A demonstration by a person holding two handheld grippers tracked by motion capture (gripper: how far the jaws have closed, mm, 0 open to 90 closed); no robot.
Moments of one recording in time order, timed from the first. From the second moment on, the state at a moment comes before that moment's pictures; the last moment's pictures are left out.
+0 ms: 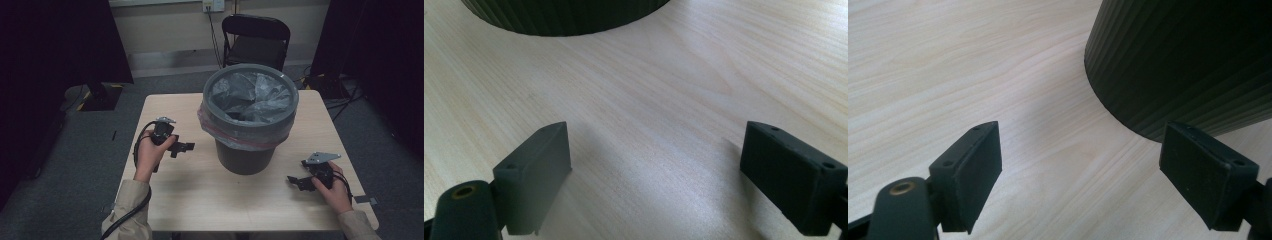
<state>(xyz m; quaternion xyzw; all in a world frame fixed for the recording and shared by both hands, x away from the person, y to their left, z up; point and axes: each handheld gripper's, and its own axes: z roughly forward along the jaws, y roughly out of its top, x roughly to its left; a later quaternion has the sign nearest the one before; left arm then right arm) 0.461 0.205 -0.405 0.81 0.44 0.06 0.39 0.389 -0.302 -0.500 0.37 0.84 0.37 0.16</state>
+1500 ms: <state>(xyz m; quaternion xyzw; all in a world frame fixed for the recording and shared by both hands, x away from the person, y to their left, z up) 0.438 0.224 -0.460 0.80 0.46 0.04 0.38 0.389 -0.302 -0.500 0.37 0.84 0.37 0.16</state>
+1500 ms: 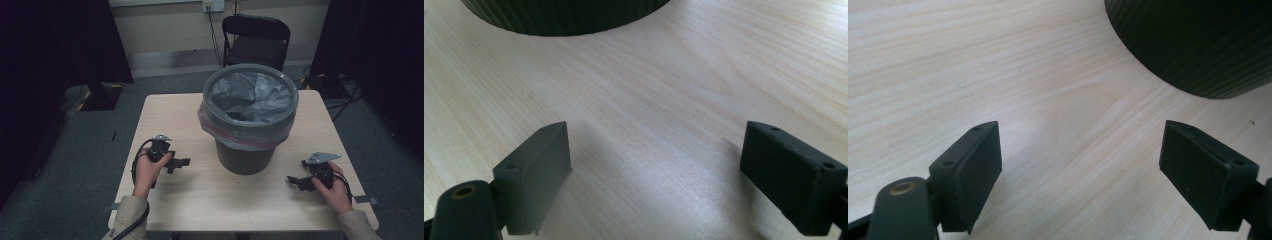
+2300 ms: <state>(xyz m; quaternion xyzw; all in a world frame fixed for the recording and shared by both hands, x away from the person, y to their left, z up) 0.425 0.232 -0.483 0.81 0.46 0.05 0.37 0.389 -0.302 -0.500 0.37 0.84 0.37 0.16</state>
